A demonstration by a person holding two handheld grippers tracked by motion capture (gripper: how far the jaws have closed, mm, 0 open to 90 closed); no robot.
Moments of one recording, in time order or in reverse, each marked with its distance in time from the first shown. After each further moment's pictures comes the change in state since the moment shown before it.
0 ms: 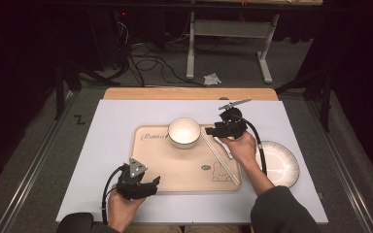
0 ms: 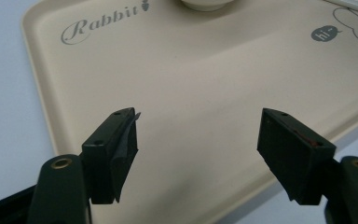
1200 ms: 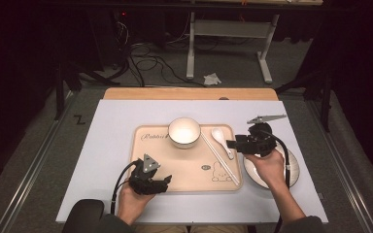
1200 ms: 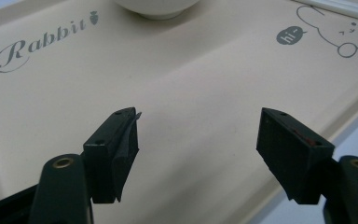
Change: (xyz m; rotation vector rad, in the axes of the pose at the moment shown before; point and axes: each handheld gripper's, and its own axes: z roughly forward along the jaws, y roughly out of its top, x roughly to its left) left arm -0.012 0.015 0.023 0.014 -0.091 0.076; right arm -0.006 -0.055 -0.072 -0.055 0.018 0.046
